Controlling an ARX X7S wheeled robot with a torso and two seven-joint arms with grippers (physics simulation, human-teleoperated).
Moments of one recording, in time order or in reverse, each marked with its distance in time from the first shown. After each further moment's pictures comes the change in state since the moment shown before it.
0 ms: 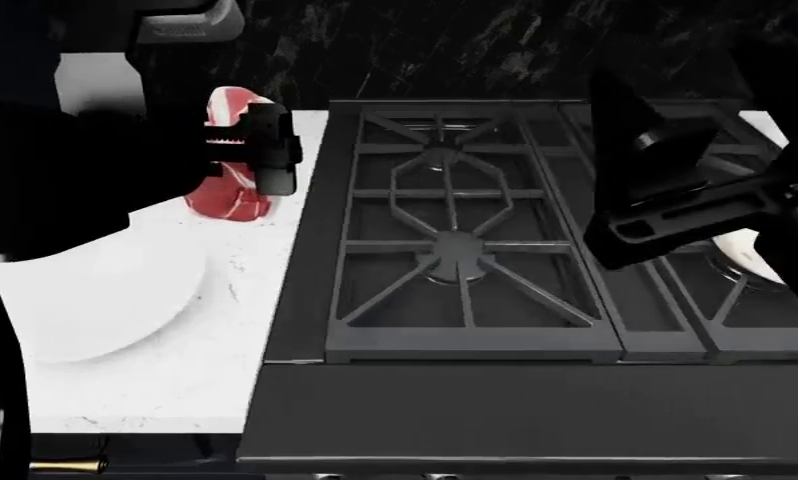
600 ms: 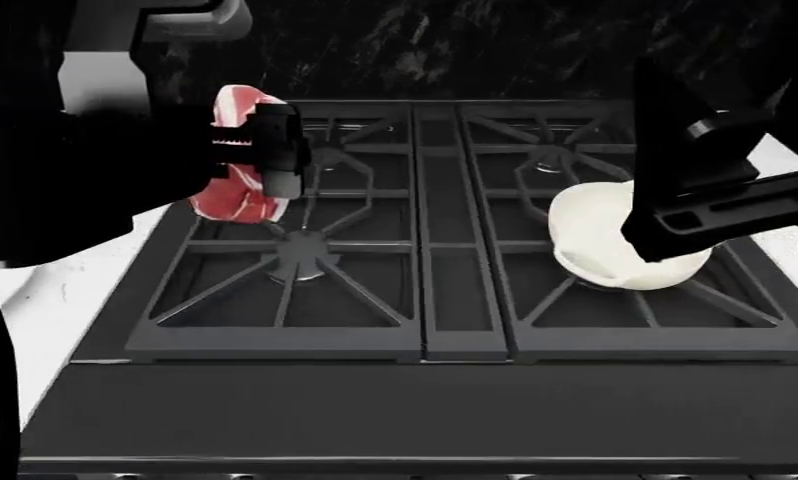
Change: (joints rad) left arm -0.004 -0.019 0.054 0.037 -0.057 0.053 -0.019; right arm -0.052 0.066 0.062 -0.011 0.003 -0.032 -0.014
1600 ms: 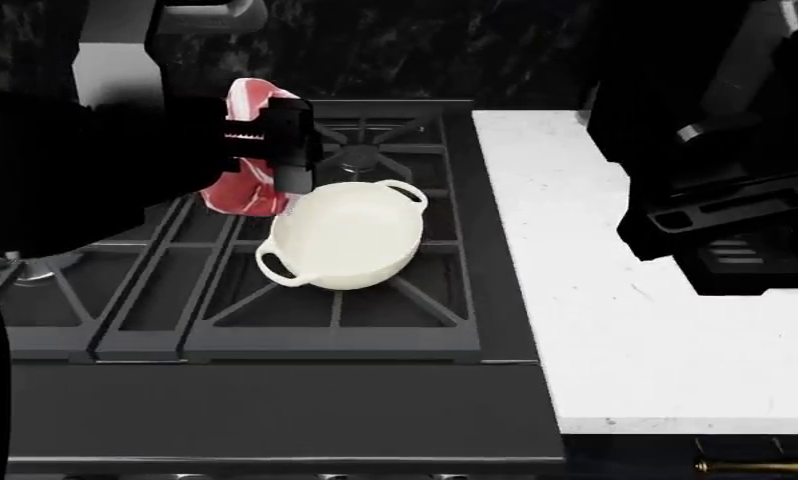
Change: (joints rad) left arm -0.030 -0.009 0.068 0.000 0.031 0.044 0.069; right arm -0.035 -0.005 0.005 0.011 -0.037 0.006 -0.026
